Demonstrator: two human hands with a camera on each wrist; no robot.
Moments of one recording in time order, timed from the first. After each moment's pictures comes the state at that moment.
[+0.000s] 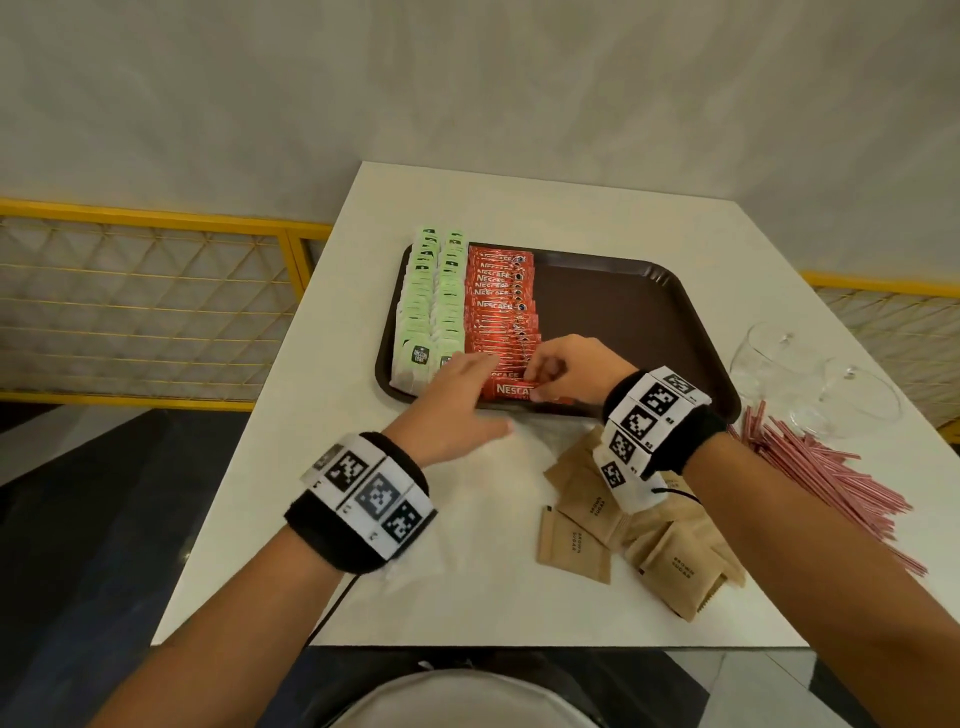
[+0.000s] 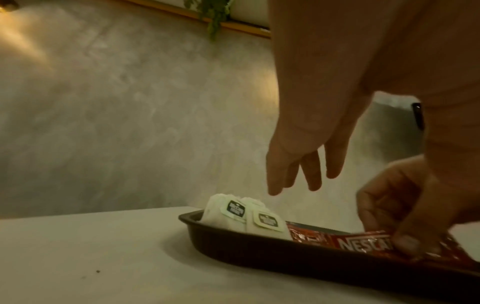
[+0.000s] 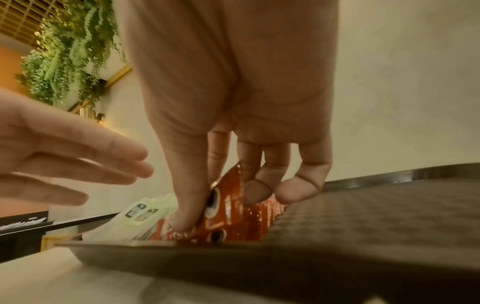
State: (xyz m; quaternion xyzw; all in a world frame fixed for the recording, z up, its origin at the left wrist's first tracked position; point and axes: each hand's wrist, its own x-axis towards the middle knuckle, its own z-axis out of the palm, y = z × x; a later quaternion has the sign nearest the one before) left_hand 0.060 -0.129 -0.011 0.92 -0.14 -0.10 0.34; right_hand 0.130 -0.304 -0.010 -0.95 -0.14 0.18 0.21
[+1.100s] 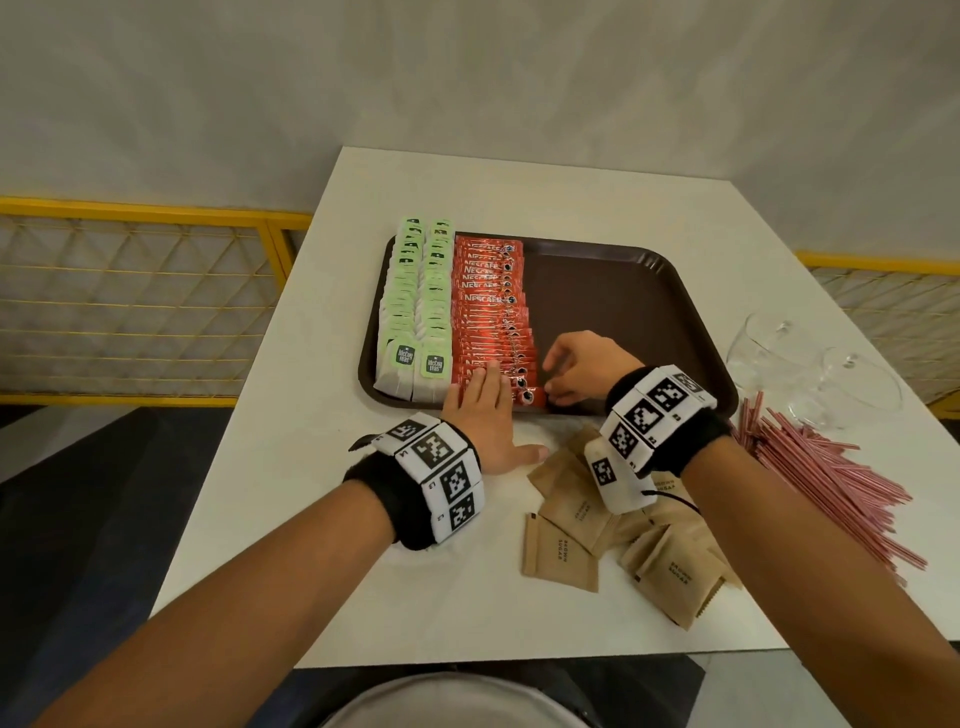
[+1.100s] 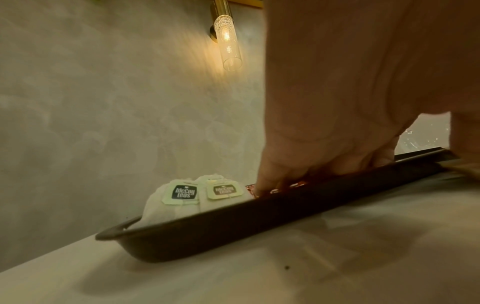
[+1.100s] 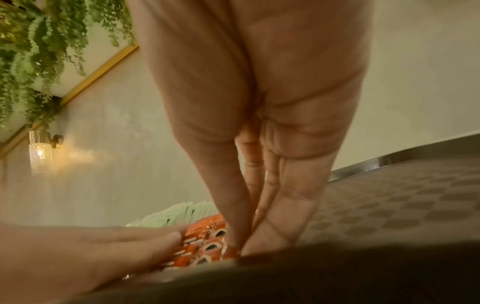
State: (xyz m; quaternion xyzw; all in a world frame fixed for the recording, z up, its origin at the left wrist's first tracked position) left_hand 0.083 -0.172 -0.038 0.95 -0.16 -0.27 0.05; right_hand 0.139 -0.317 -0.019 -0.90 0.06 0.22 0.37
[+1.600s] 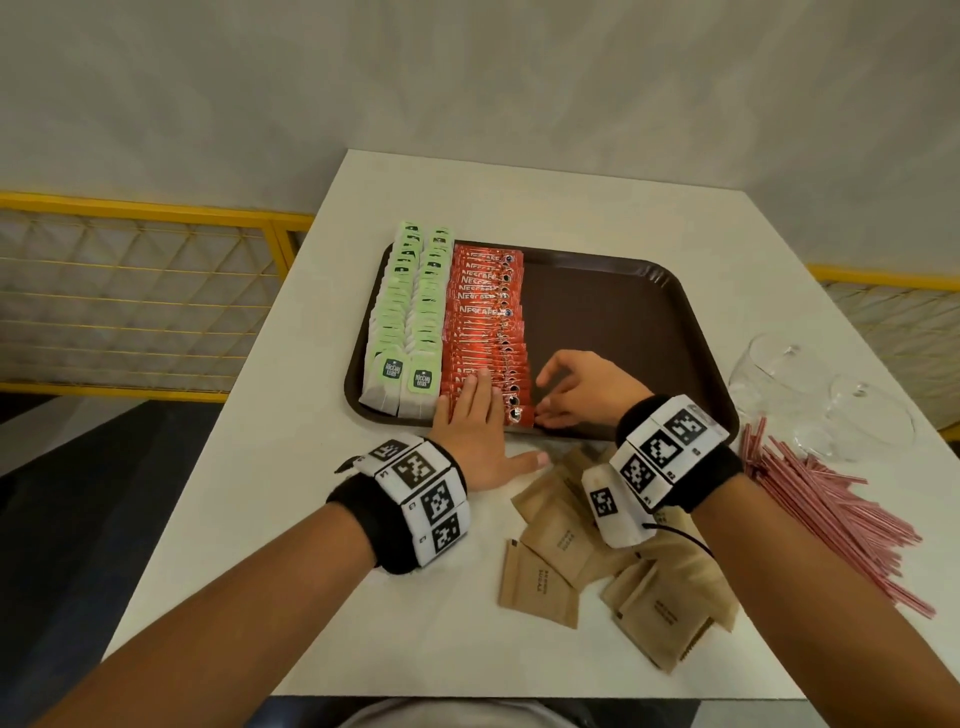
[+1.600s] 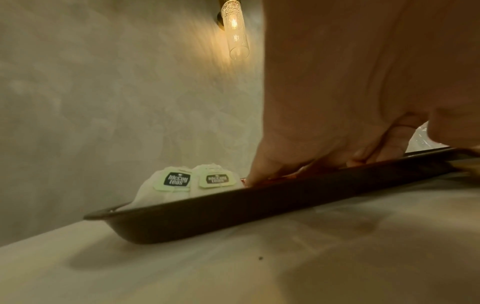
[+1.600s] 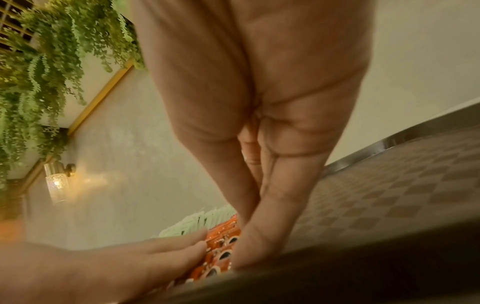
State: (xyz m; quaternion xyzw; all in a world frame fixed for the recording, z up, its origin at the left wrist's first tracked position) left_hand 0.091 -0.181 -0.040 0.95 -0.13 -0.28 0.07; right_hand 0.139 -0.327 -0.017 -0.85 0.05 0.26 0.45
